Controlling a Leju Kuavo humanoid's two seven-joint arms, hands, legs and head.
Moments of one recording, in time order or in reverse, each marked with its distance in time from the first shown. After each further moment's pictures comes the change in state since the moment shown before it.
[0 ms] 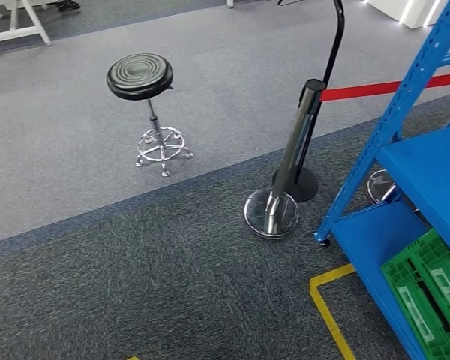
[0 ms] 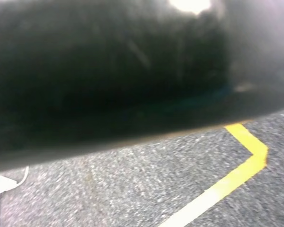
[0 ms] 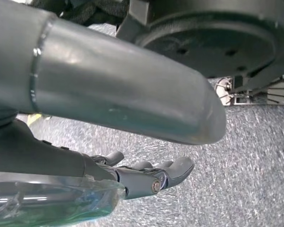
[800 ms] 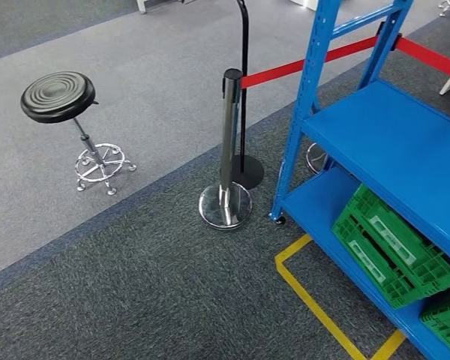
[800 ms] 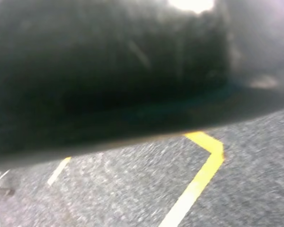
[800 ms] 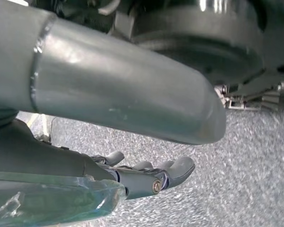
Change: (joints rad) left arm -0.031 -0.010 -0.026 0.041 0.045 0.001 -0.027; right arm -0.014 0.000 0.008 0.000 -0.029 0.000 -0.018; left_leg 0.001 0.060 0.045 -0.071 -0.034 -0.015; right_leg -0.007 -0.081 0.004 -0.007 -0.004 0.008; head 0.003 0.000
